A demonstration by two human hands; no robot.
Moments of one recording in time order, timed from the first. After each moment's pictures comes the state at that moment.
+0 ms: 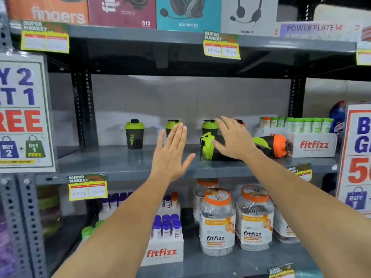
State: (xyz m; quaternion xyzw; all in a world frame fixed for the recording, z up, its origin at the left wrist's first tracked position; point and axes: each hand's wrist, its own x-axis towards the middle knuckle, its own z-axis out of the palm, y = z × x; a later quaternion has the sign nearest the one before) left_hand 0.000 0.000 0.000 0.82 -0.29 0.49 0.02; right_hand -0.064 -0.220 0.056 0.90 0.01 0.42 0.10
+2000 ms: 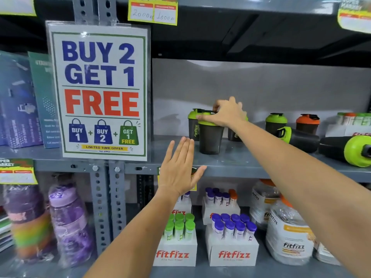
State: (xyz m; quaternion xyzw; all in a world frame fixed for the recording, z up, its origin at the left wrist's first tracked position) left_hand 0.076 0.215 -0.056 0.86 -0.23 0.46 0.00; right_hand 0.091 0.043 0.103 0.93 -0.08 0.33 -0.12
